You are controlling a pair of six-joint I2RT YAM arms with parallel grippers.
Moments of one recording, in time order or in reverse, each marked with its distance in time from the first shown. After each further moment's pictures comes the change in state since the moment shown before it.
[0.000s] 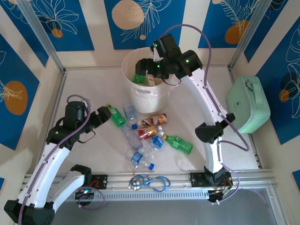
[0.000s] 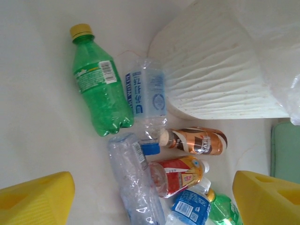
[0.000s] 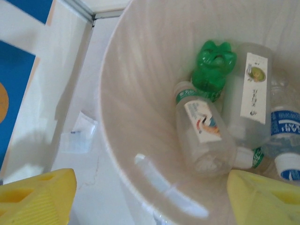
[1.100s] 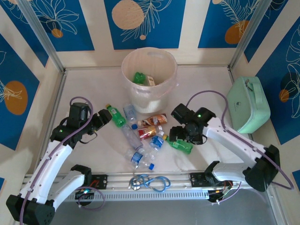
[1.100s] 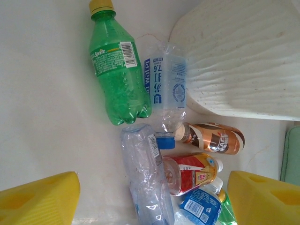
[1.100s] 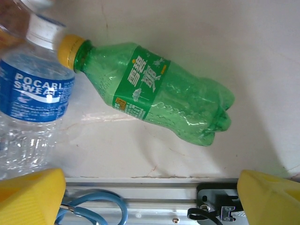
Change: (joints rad) left arm 0.000 0.028 -0.055 0.012 0.006 -0.053; right arm 0.078 -0.743 -1.511 0.055 0.103 0.264
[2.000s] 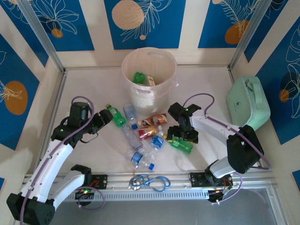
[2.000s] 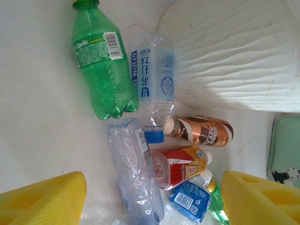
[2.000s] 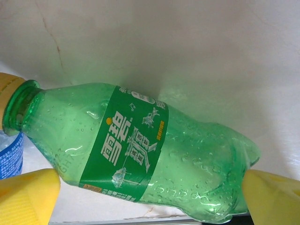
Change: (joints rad) left arm 0.000 0.012 -0.008 0.030 0.060 -0.008; right arm -0.130 0.230 -0.082 0.167 -0.056 -0.071
